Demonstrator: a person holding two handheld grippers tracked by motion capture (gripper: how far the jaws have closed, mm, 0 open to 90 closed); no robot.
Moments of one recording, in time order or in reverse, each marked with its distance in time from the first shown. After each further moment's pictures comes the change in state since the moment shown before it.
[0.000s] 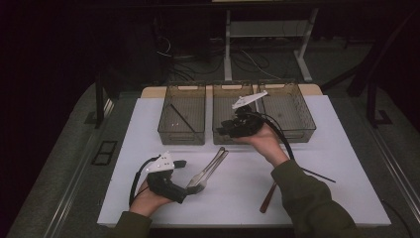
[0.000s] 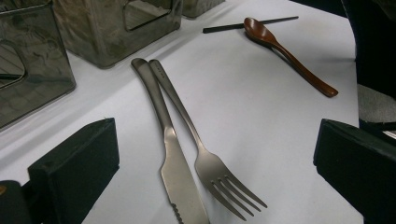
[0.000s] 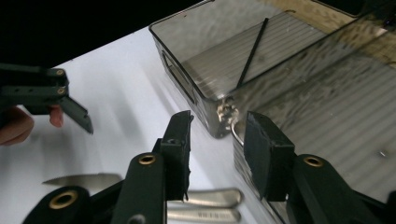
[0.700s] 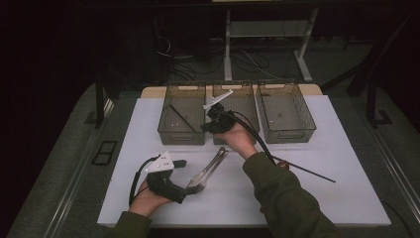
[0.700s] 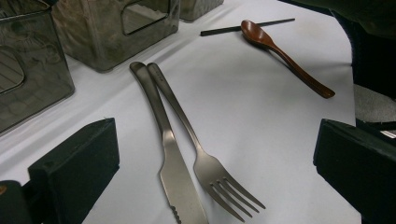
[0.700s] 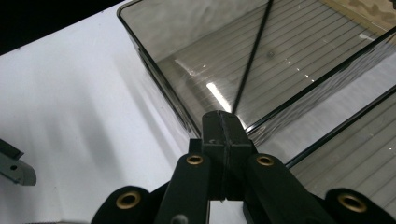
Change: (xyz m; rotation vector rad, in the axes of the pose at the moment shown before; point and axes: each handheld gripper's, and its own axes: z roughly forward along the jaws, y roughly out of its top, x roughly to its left) left arm 0.000 0.001 0.000 -0.008 -0.009 0.007; right arm 0.011 0.031 0.077 0.130 -0.073 -0.005
